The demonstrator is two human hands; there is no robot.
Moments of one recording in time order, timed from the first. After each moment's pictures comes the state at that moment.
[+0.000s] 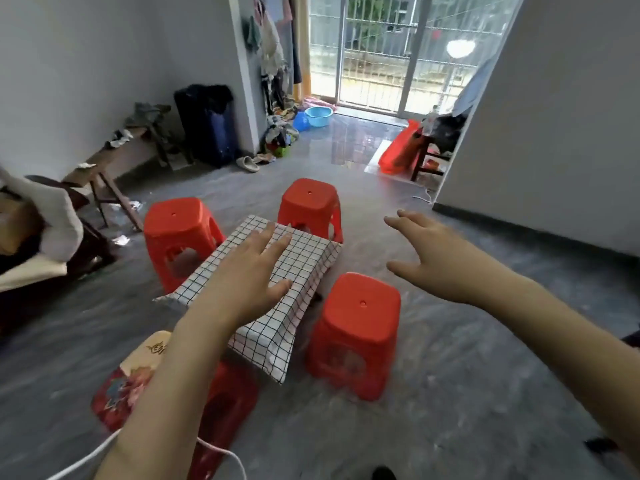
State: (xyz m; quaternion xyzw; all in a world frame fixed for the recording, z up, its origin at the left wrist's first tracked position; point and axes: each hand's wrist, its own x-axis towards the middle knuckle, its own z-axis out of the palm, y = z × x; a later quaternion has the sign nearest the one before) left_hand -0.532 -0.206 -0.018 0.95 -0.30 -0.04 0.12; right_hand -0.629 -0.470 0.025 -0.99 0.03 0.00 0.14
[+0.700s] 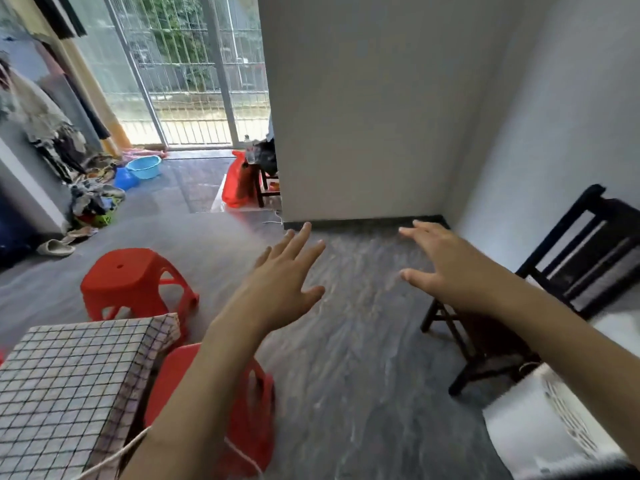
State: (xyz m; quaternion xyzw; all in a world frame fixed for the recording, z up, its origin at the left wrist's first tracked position) left_hand -0.661 -0.706 0.007 0.81 -0.58 -0.04 0.10; right_hand -0.866 -0.875 0.039 -0.94 0.30 -0.06 0.16
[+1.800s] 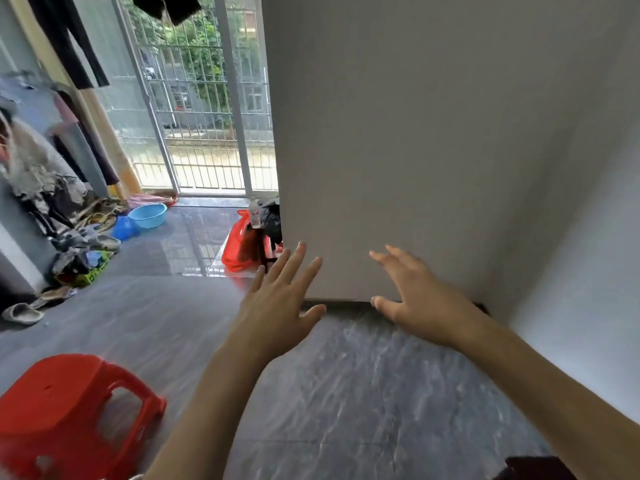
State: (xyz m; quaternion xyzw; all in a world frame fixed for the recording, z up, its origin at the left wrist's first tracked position) left_hand -0.353 -1.082 0.023 0.84 -0.52 0.06 0.14; right_hand -0.518 -1.251 0.056 -0.95 0.24 -0.08 0.16
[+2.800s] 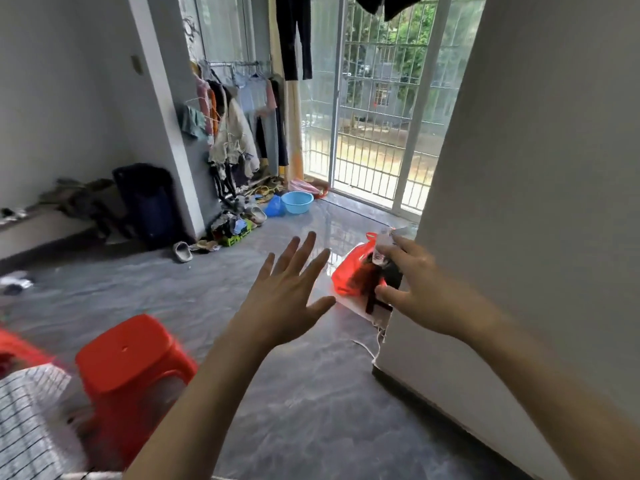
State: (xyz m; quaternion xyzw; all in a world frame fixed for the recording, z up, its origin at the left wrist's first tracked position) left_hand -0.010 -1.260 0.020 0.96 -0.25 0.06 0.07; right_hand -0.056 -1.486 0.065 -0.98 -0.07 -0.04 0.18
